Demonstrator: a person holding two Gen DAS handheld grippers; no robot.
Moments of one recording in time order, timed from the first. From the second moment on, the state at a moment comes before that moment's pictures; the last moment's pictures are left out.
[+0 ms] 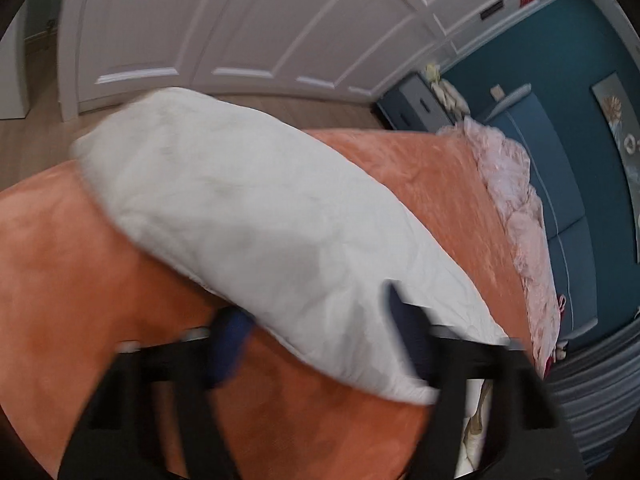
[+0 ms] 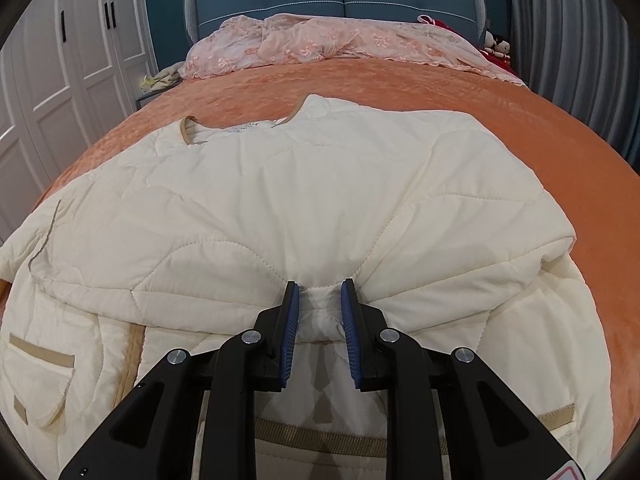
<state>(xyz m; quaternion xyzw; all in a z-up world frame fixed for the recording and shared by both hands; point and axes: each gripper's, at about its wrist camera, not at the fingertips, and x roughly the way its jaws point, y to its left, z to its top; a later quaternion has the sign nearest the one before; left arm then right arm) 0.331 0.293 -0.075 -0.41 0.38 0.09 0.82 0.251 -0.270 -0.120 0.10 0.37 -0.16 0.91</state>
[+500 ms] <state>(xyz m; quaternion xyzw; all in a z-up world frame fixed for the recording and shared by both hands) 0.358 -0.032 0.139 -0.15 0.30 -0.20 0.92 0.227 -0.270 -0.102 0.12 0.32 -0.15 0.93</state>
